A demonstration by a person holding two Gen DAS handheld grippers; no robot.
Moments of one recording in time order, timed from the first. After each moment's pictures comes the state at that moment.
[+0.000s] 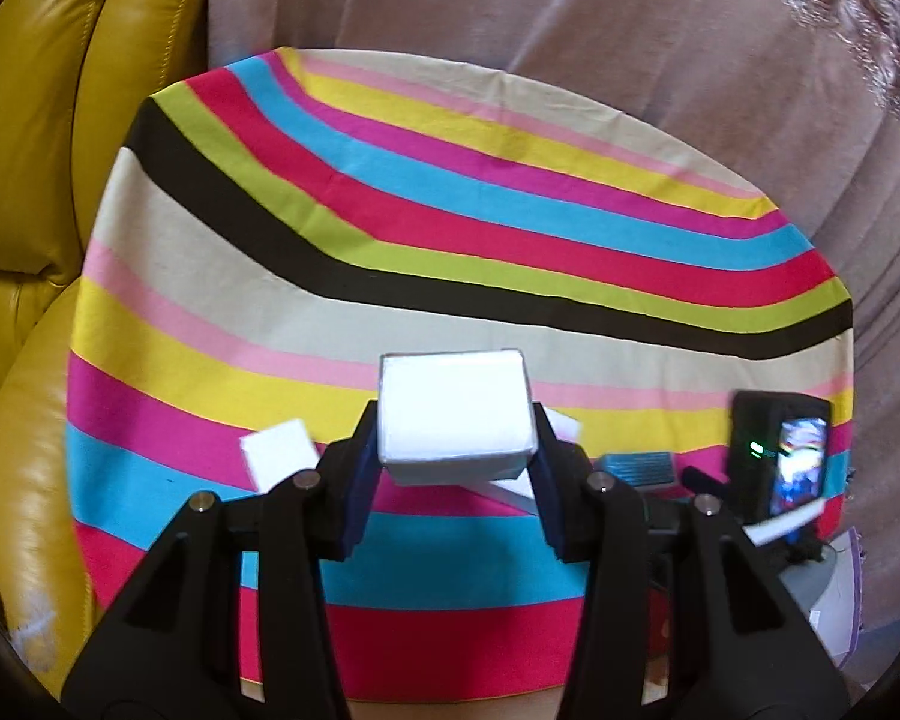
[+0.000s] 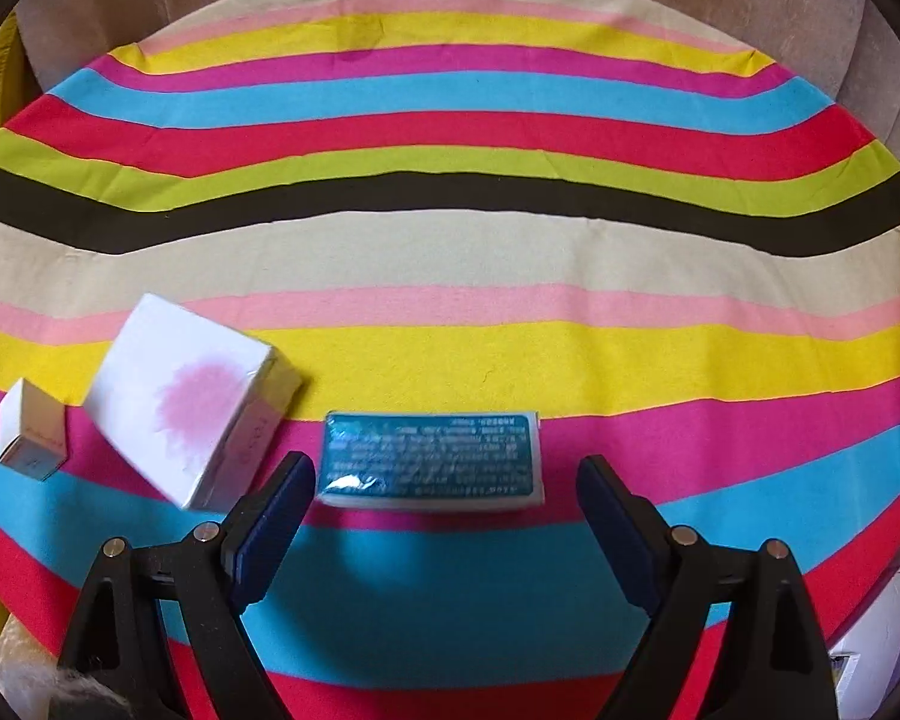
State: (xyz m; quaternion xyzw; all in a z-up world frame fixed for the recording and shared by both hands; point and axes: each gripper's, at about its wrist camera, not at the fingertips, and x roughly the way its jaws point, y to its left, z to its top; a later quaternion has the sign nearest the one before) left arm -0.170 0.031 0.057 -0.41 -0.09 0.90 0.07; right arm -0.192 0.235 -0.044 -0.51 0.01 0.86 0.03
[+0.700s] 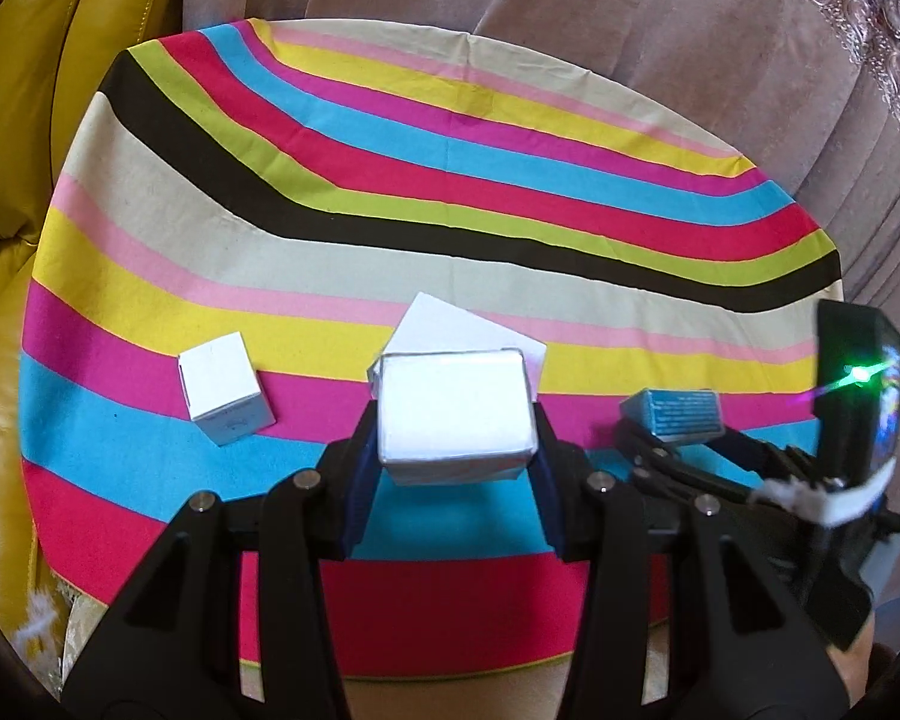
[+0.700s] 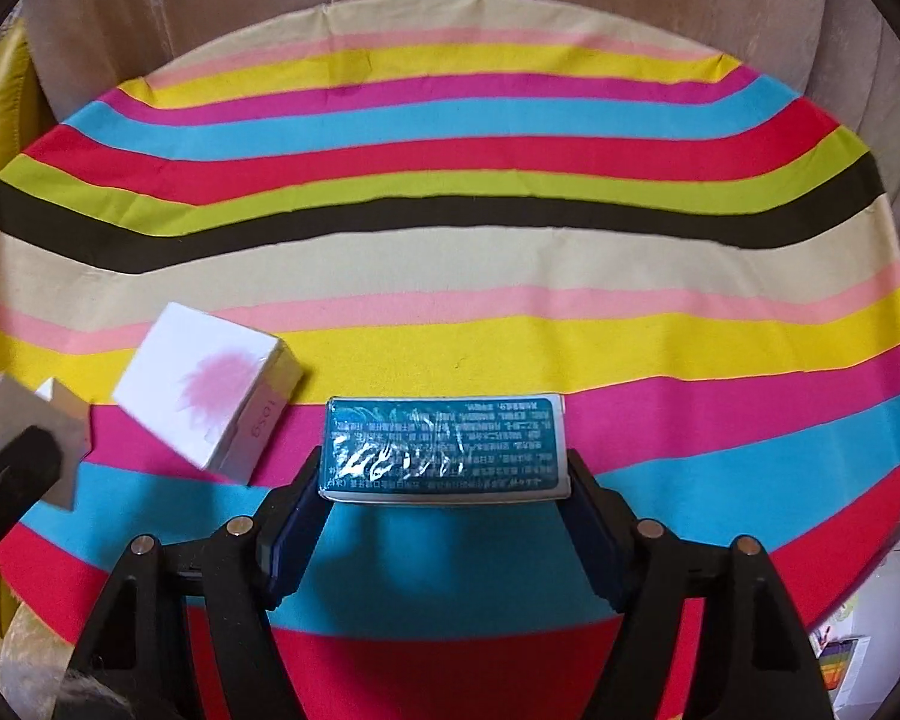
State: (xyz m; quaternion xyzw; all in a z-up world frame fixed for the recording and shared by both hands) left arm -0.141 0.060 0.022 -0.42 -0.09 0.90 0.09; right arm -0.157 0.248 -0.019 -0.48 0.03 0.88 0.03
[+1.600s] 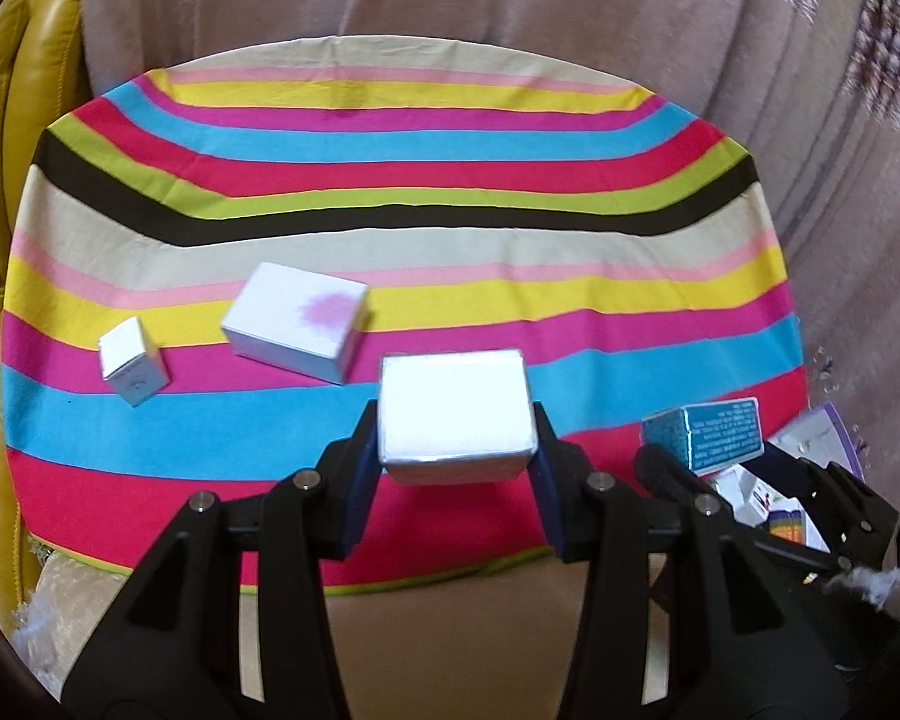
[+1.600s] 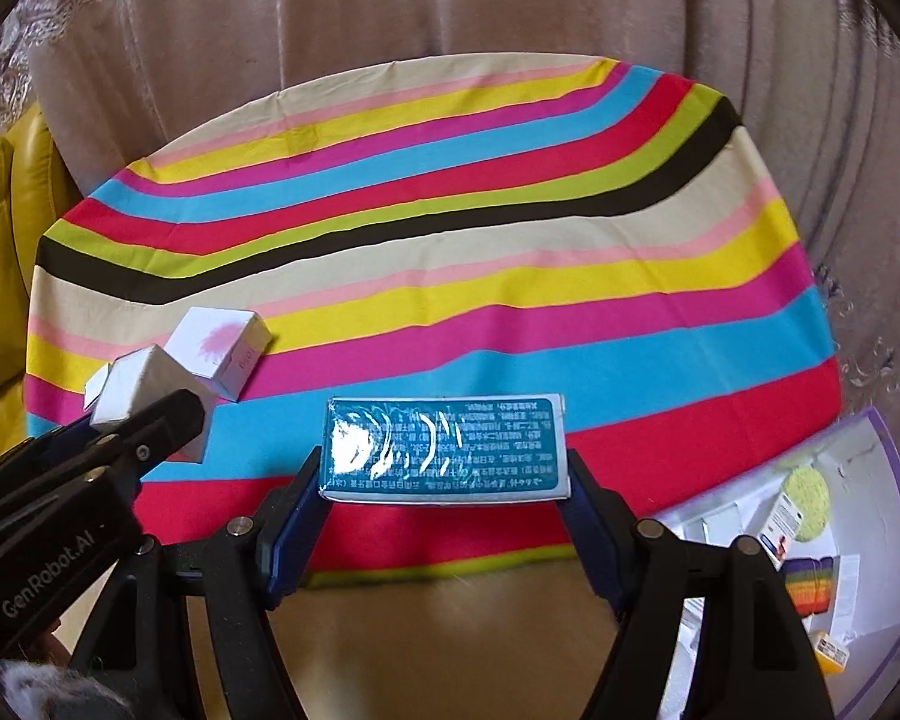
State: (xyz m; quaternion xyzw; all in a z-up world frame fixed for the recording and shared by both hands) left arm -0.079 0.161 0.039 -0.42 -0.01 0.90 0.15; right arm -0.041 0.314 0.022 -0.43 0.09 0.90 0.05
